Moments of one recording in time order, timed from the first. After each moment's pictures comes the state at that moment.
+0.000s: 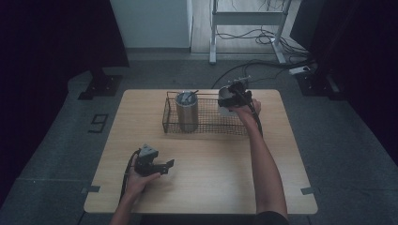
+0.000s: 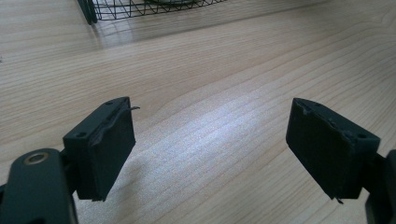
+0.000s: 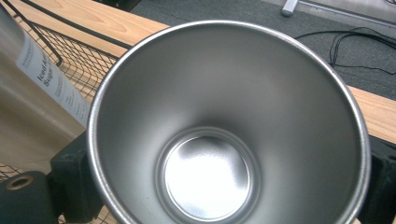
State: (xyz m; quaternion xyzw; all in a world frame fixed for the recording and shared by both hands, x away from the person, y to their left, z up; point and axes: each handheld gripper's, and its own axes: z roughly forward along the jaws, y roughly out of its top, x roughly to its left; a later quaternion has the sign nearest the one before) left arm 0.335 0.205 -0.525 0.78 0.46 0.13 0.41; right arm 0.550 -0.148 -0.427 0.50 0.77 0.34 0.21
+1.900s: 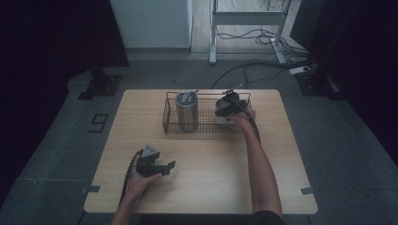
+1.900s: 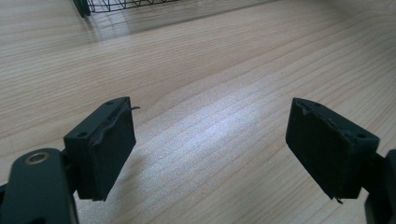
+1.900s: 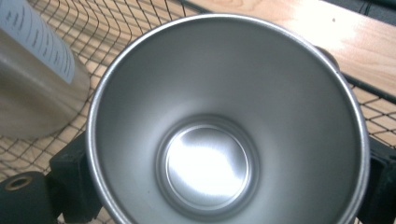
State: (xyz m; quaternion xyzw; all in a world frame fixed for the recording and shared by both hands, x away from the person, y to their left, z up) left arm 0.336 0.201 -0.530 0.79 0.45 0.13 0.40; right arm 0.561 -0.138 -0.478 0.49 0.81 0.28 0.16
